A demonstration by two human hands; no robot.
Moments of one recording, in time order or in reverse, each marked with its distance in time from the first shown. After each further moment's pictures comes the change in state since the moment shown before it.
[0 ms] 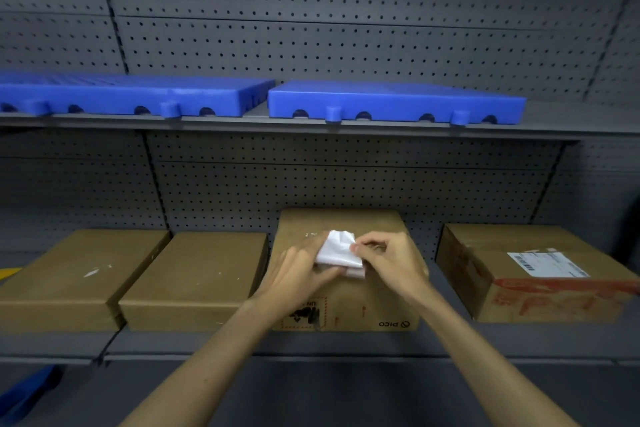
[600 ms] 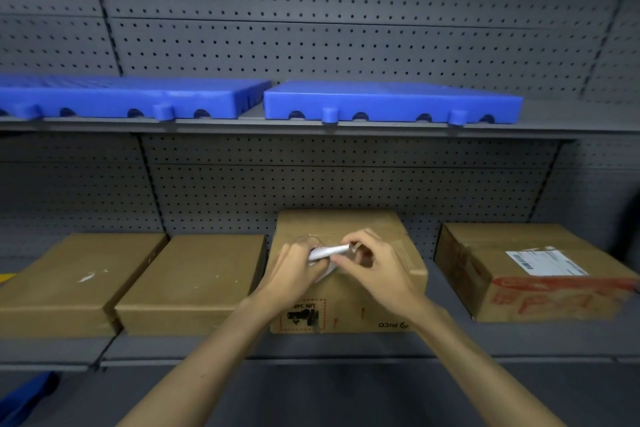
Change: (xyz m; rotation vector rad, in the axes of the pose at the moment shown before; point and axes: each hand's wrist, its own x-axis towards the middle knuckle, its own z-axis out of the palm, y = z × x) left_hand 0.012 -0.005 0.003 -0.170 -0.006 -0.110; right_hand -0.009 0.001 0.013 -0.090 -0.068 -0.201
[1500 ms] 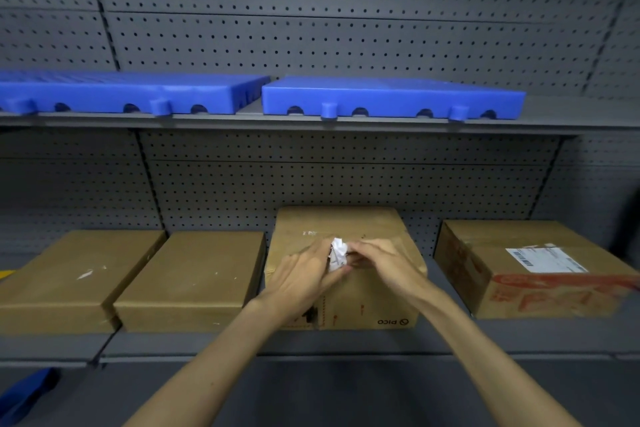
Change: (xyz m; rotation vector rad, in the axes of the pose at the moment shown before) left_hand -0.012 0.016 0.006 0.406 -0.096 0.151; right_hand 0.007 -0.002 -0.014 0.283 -0.228 0.297
